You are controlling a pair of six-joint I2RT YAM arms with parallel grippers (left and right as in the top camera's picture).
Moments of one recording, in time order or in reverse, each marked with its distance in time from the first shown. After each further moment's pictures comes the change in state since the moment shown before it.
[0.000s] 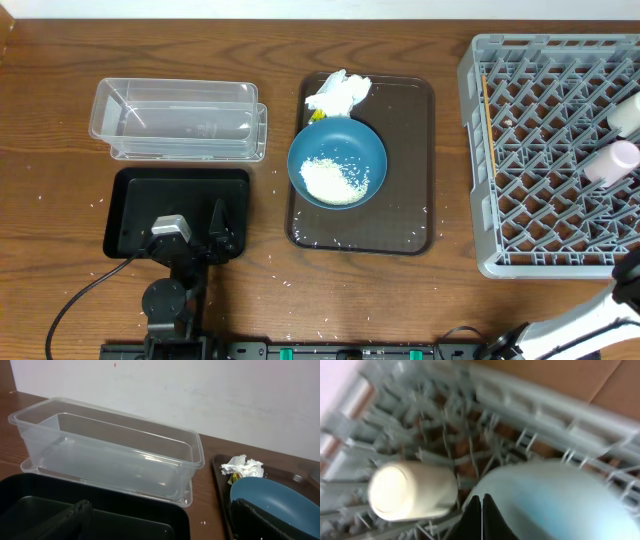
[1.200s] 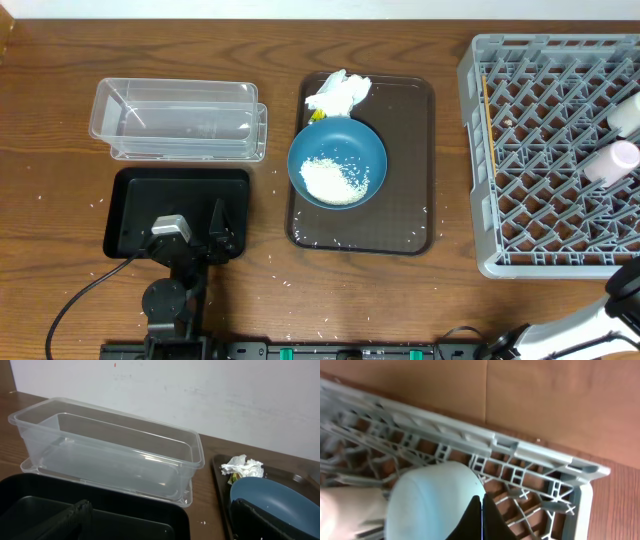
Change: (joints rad) left arm 0.000 0.000 0.000 0.000 0.000 0.000; right arm -0.018 -0.102 0.001 -0.130 0.353 0.000
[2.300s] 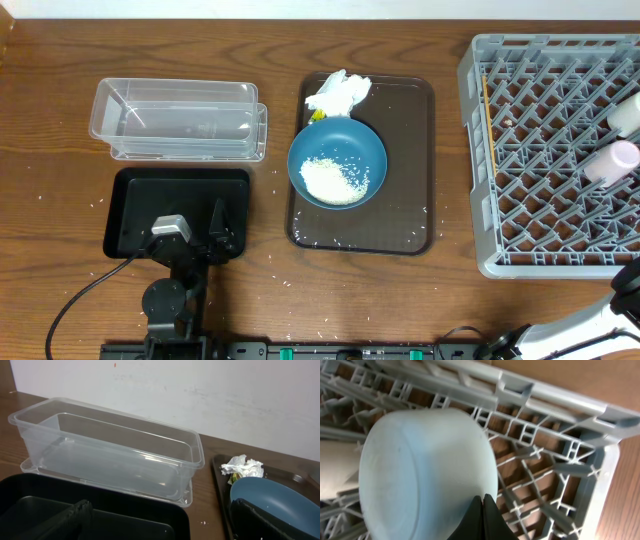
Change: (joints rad) left arm 0.000 0.000 0.000 0.000 0.000 0.000; right arm -0.027 0.023 0.000 -0.142 -0.150 0.025
